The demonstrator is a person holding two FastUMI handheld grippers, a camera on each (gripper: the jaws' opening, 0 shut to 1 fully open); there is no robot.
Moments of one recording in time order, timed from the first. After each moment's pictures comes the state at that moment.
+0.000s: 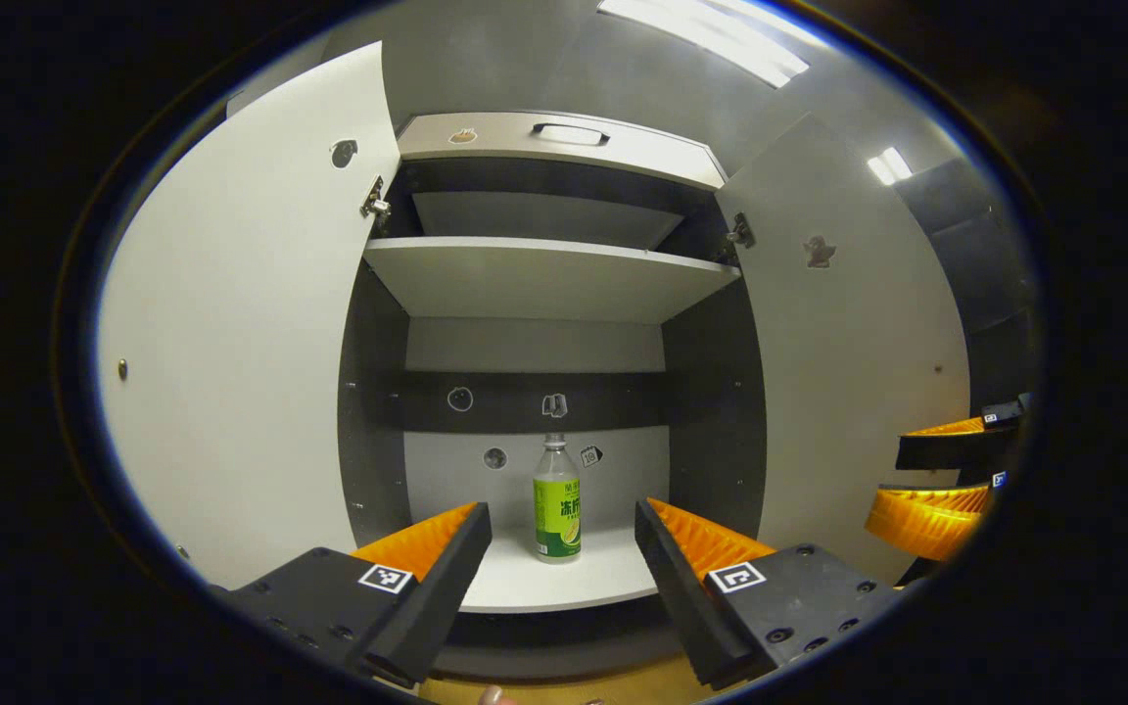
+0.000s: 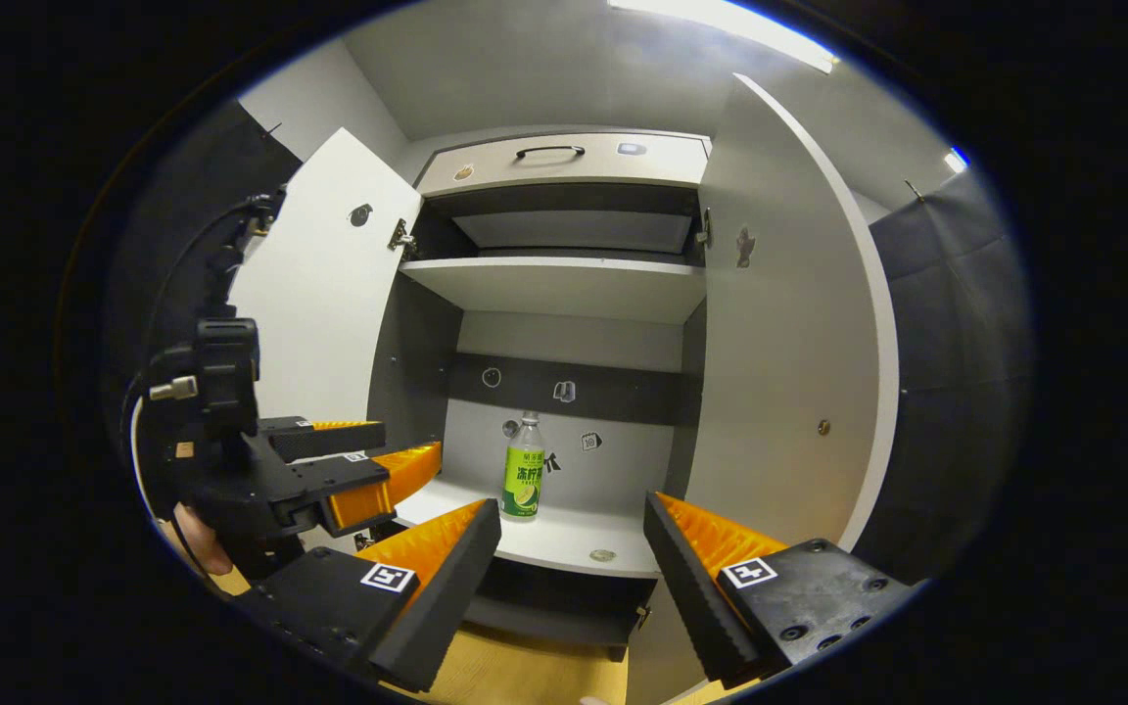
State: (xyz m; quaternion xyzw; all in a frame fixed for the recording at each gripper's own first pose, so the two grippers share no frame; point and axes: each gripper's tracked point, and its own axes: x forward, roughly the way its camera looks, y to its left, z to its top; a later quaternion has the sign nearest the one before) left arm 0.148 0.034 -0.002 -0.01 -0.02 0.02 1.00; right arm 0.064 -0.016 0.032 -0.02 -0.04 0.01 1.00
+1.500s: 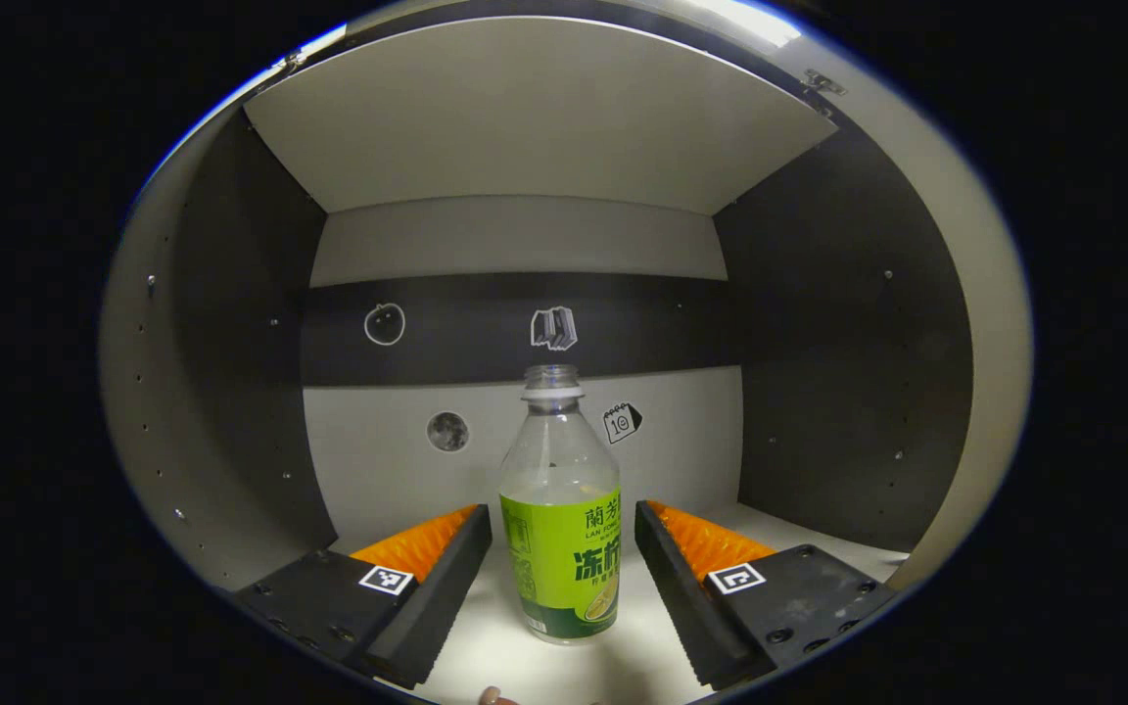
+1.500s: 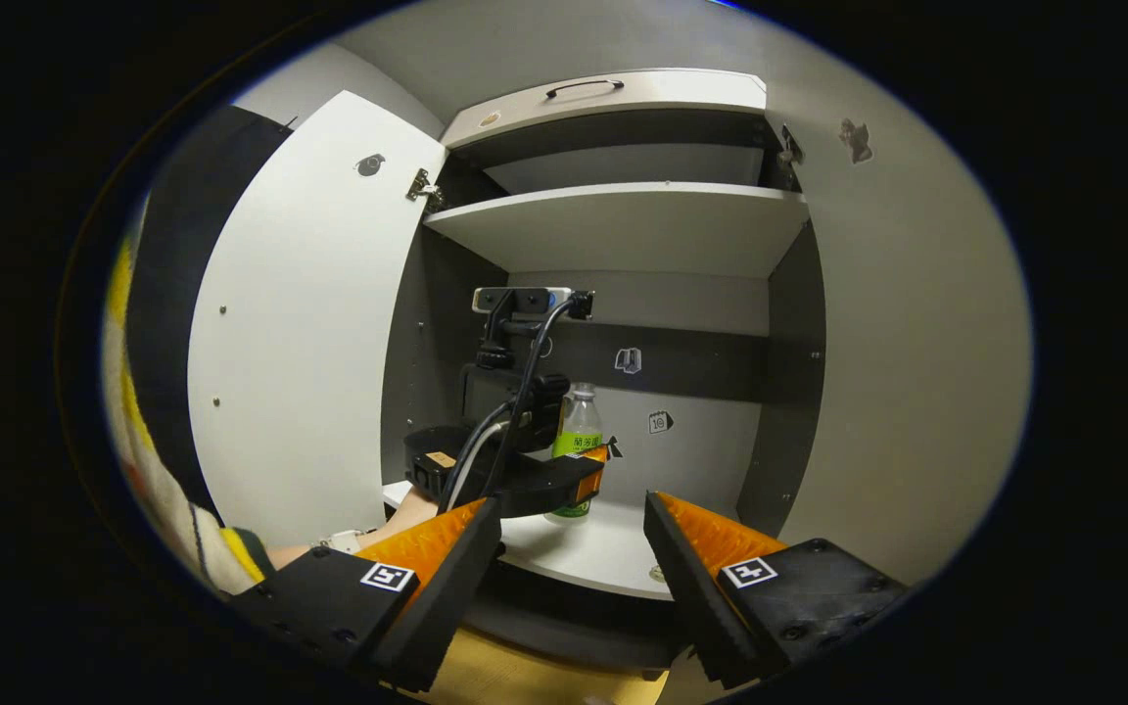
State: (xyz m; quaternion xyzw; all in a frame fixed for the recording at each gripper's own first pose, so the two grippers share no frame) left arm 0.381 0.058 -0.096 0.01 0.05 0.02 1.00; right arm 0.169 0.017 -0.010 -0.01 0.00 0.10 0.99
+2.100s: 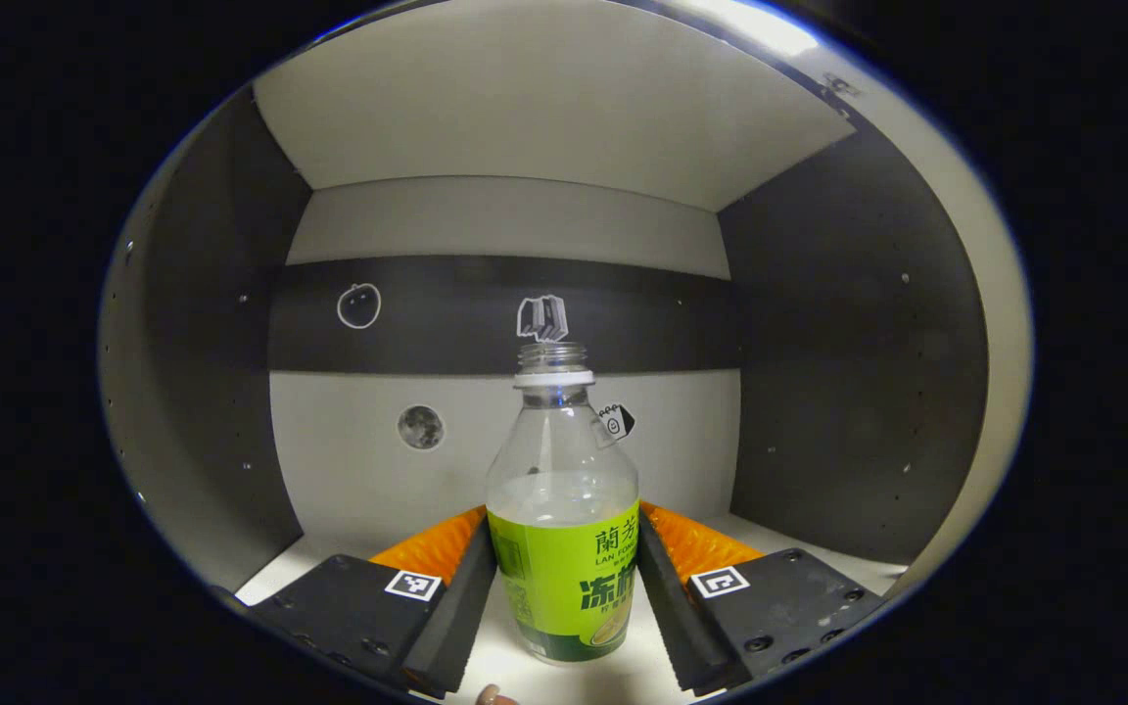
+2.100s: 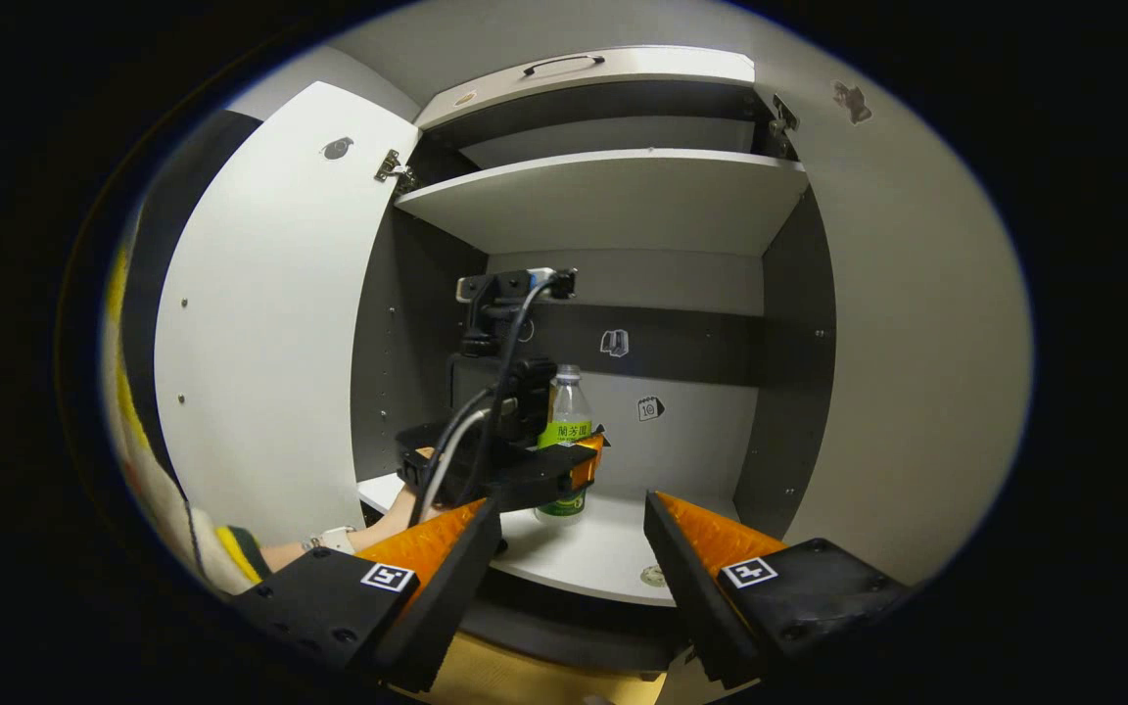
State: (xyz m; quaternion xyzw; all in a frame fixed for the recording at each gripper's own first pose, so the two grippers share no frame) left arm 0.398 0.053 -0.095 -0.04 0.03 0.01 1.00; right arm 0.194 0.007 -0.023 0.00 0.02 0.08 1.00
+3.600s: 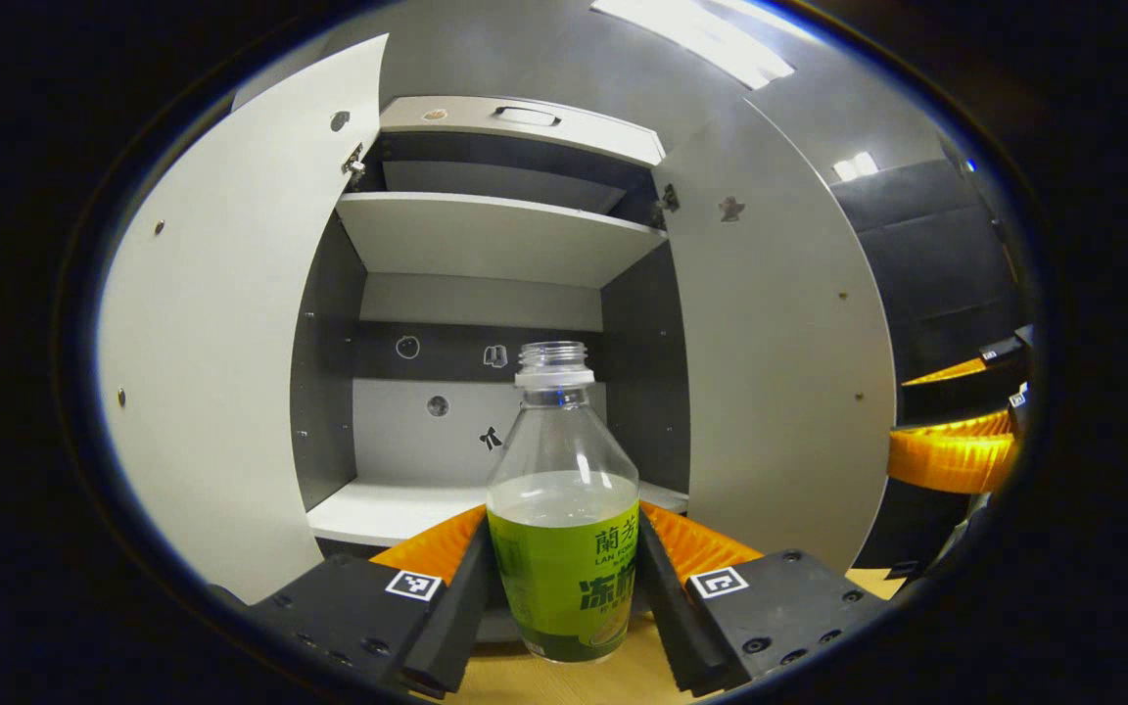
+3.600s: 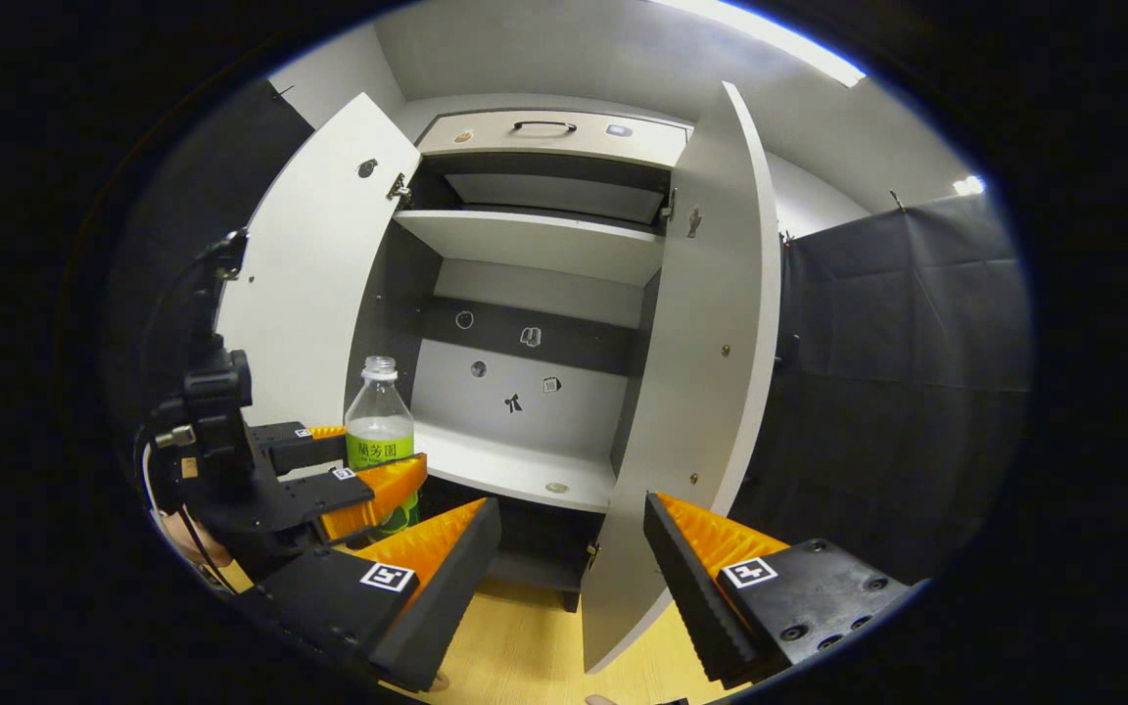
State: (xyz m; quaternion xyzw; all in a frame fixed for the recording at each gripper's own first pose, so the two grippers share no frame) left arm 0.075 -0.033 -0.084 -0.02 0.00 -0.05 1.00; right arm -0.017 -0.041 -0.014 -0.06 0.02 -0.06 1.00
